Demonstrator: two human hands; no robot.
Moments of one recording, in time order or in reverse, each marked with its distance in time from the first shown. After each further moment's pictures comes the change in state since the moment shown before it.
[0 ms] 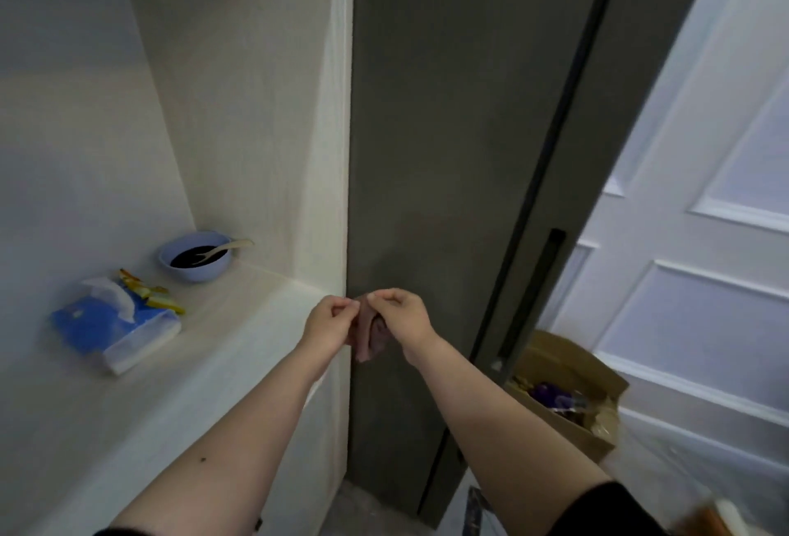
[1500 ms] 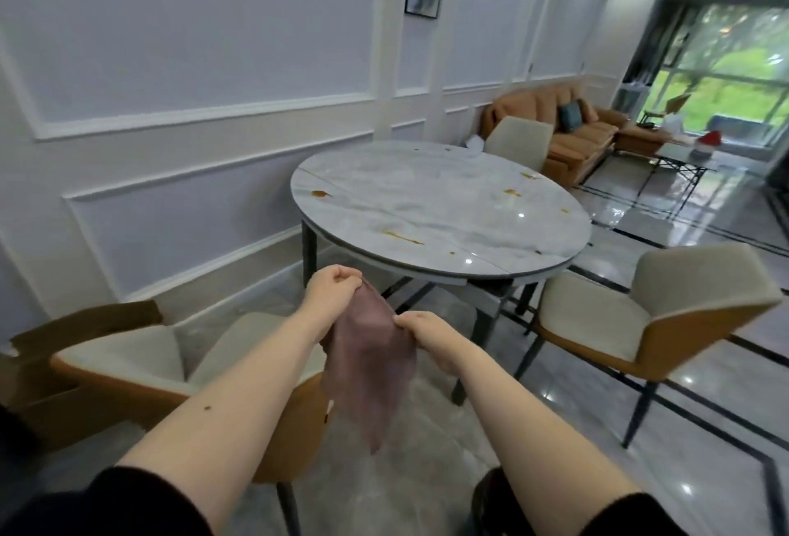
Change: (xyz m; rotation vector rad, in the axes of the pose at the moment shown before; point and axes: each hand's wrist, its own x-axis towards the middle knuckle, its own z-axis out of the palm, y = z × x) left_hand -0.650 -0.009 0.512 0.315 -1.180 0.304; right_hand -0.719 0.101 -0.542 -0.010 0.943 0.356
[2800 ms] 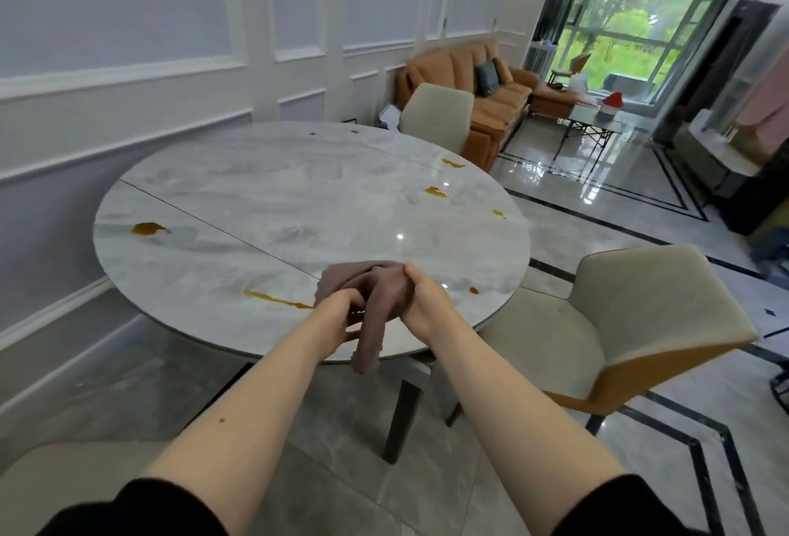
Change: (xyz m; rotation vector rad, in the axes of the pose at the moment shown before) left_hand 0.337 0.058 0.299 -0.376 -0.474 -0.409; right_hand 0.313 -0.022 -0.296 0.997 0.280 0.055
